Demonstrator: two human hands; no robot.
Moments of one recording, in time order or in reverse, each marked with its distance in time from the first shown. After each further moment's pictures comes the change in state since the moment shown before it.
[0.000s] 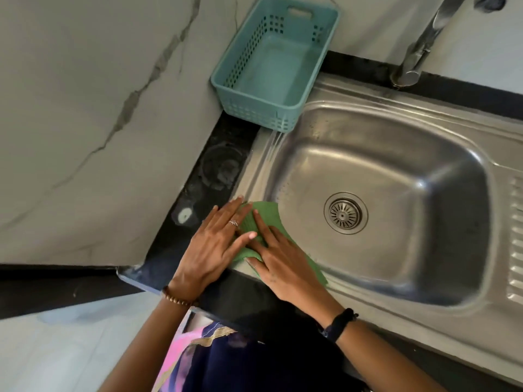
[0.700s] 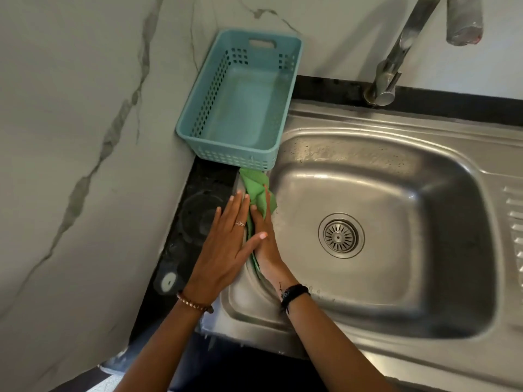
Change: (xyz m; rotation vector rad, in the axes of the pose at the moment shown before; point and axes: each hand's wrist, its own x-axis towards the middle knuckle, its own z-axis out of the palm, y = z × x) left_hand 0.100 -0.009 0.005 -0.055 -0.003 0.049; right_hand 0.124 0.023 -0.012 1.386 0.559 0.412
